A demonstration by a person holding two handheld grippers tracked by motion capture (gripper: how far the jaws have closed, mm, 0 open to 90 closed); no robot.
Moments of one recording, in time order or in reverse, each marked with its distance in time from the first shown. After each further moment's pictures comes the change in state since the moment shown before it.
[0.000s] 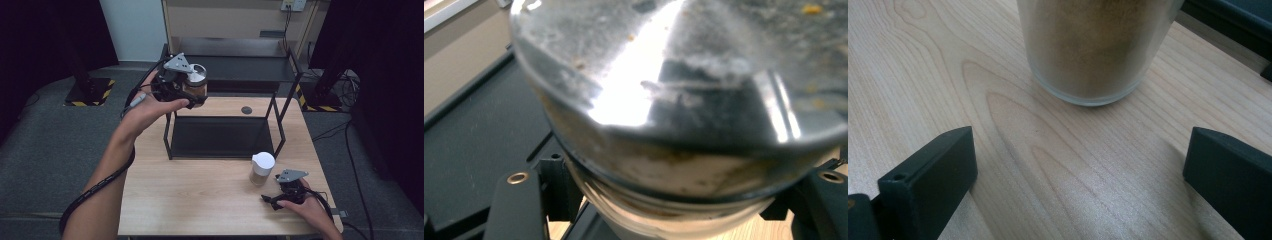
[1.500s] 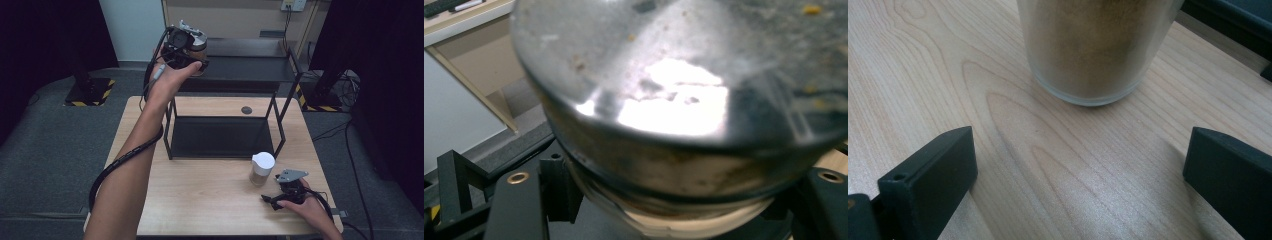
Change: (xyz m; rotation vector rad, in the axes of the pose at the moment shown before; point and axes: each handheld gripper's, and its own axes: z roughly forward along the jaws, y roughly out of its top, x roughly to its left) left arm 0.011 0.053 0.037 0.033 0.308 -0.258; right arm 0.000 0.000 0.000 0.002 -0.001 0.000
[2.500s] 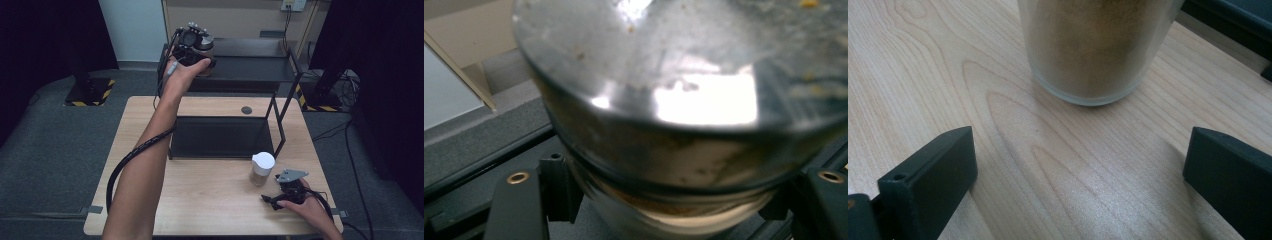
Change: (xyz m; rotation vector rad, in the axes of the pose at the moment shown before) left arm 0.008 0.008 0.041 0.047 -0.035 -0.114; right arm 0.000 0.000 0.000 0.000 0.002 -0.001
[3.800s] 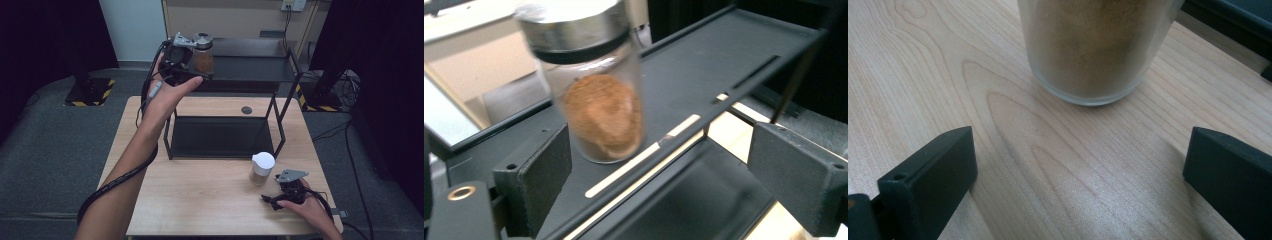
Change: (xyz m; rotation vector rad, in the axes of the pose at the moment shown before) left arm -0.028 -0.055 -0.072 -0.128 -0.042 0.128; right arm 0.000 0.000 0.000 -0.002 0.000 -0.001
